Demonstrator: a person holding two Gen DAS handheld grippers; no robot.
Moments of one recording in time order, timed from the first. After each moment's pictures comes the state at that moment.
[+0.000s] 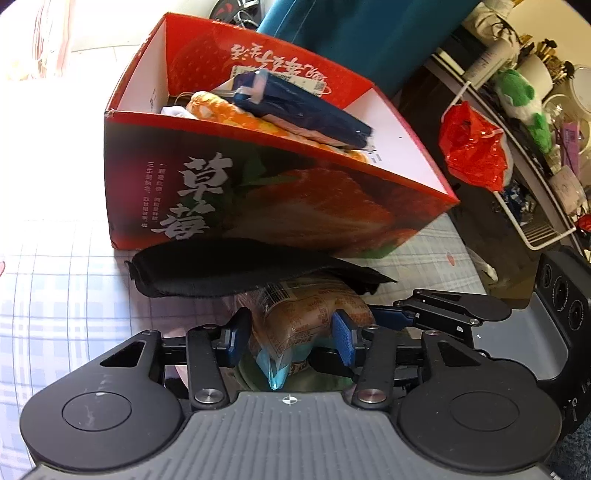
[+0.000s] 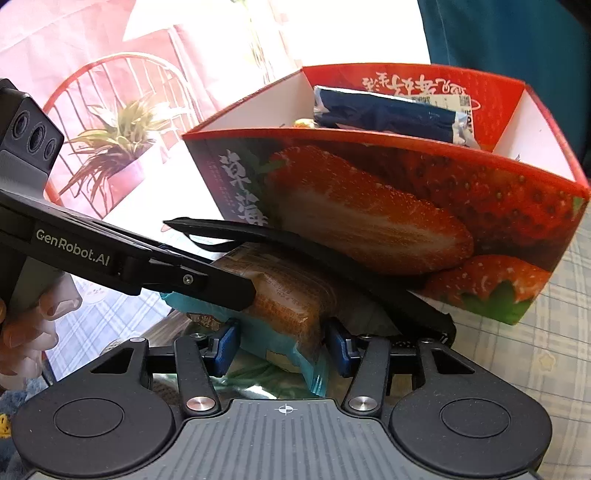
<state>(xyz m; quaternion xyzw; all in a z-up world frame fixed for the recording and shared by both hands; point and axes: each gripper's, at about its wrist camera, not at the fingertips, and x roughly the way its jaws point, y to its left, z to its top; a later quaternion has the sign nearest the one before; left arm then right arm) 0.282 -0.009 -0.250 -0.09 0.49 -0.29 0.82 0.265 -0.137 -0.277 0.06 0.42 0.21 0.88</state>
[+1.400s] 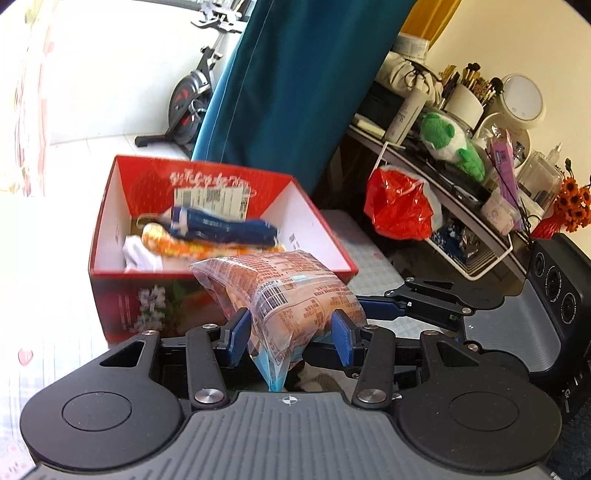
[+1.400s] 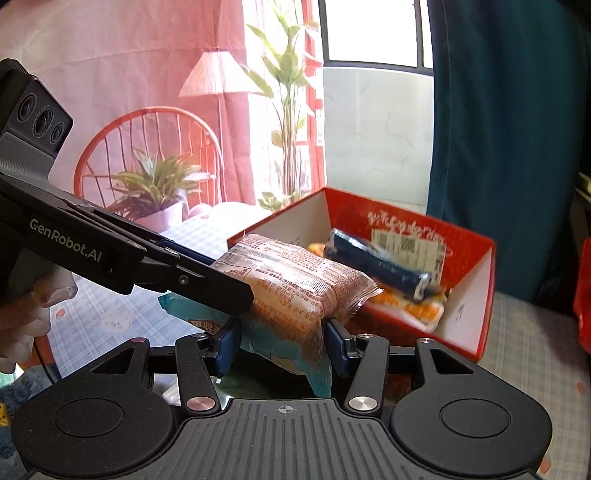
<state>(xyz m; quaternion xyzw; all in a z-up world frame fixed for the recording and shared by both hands) 0.235 -0.016 -0.143 -0.05 0.37 -0.33 0.87 0.228 -0.142 -0.163 -0.04 0.30 0.22 0.93</state>
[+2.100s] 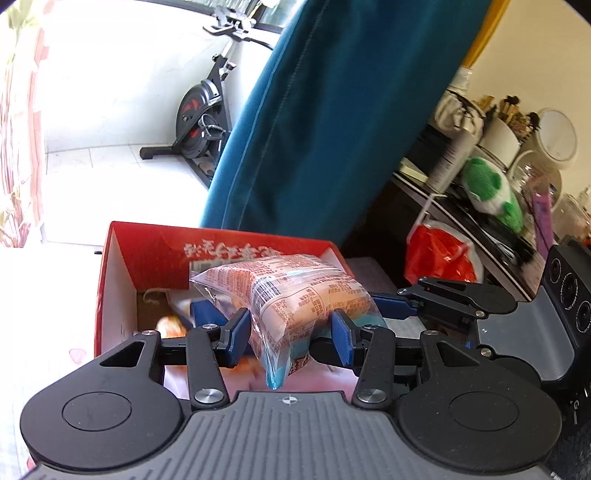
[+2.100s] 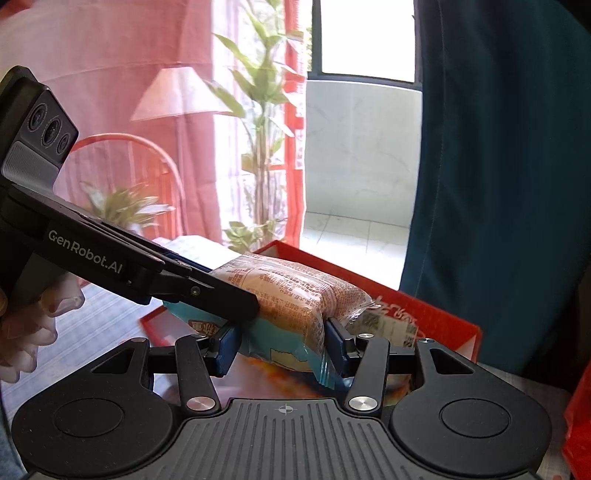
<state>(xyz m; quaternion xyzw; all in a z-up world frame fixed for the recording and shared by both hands) 0.373 -0.037 -0.133 -0.08 0.37 -0.31 0.87 0.369 -0.168 -0.147 -0.05 0.29 0.21 0.93</state>
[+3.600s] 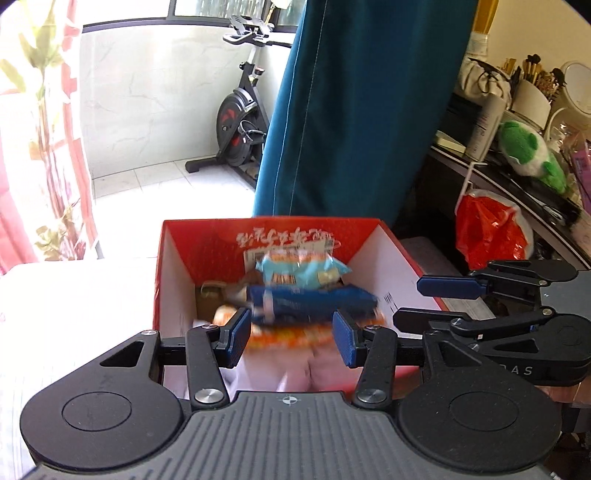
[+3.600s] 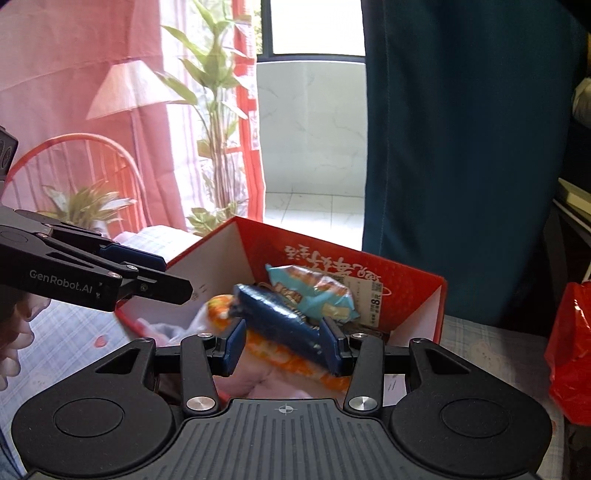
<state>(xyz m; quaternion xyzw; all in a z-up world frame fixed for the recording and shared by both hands) 0.331 -0.025 -0.132 0.01 0.36 -0.24 0.90 0.338 -0.177 -0.153 -0.02 0.32 0.14 0.94</state>
